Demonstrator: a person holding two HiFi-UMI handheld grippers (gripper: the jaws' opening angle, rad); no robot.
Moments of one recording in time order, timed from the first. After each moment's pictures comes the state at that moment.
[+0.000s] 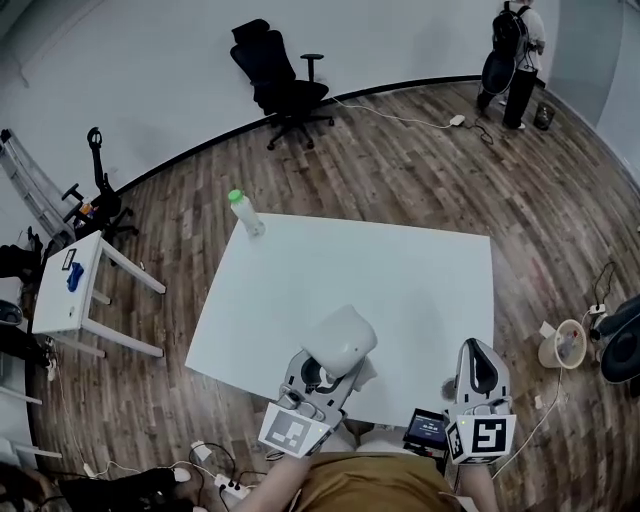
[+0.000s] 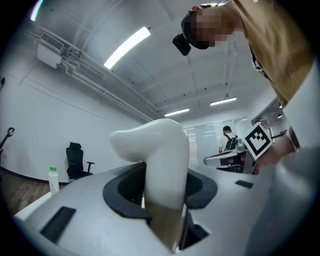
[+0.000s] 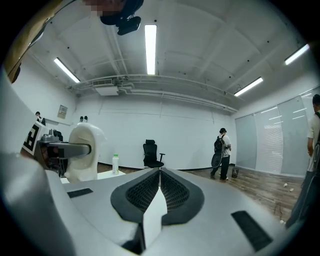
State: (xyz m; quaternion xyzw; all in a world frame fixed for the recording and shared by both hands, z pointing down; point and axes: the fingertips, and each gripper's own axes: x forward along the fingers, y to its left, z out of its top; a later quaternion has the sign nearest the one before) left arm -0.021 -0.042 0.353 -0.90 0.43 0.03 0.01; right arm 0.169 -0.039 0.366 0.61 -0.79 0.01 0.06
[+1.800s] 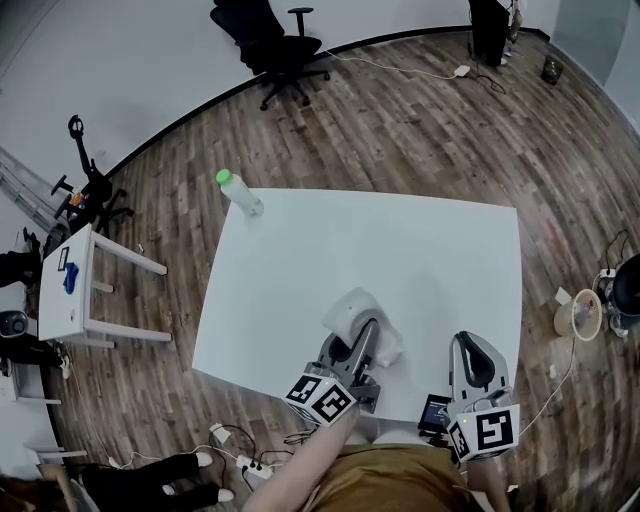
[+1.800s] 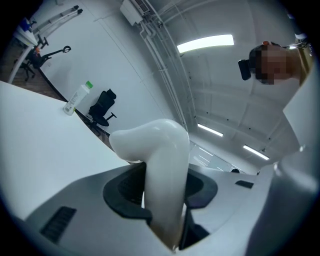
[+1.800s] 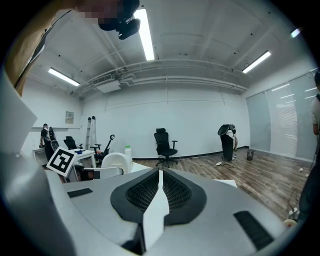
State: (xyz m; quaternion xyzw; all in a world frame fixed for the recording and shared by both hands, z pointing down) left arm -0.053 -0.130 0.489 -0.82 0.45 0.15 -0.33; right arm 0.102 -0.090 0.415 0.55 -0.82 0.09 0.08
